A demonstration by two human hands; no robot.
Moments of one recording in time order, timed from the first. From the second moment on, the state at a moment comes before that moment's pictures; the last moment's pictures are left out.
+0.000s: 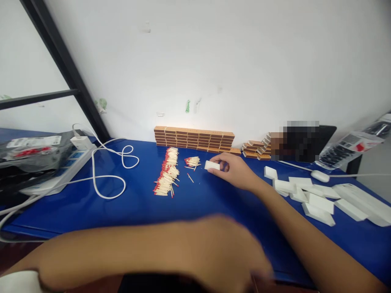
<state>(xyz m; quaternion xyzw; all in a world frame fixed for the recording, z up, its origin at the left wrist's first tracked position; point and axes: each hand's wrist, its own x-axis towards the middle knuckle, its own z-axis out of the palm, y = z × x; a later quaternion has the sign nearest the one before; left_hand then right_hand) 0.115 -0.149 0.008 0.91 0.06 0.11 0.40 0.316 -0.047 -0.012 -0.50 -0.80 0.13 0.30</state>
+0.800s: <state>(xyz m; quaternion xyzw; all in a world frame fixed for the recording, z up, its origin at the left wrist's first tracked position) 0.020 0.026 0.018 0.89 0.32 0.33 0.02 0.259 -0.058 -0.026 -0.51 -0.74 0.18 0.39</state>
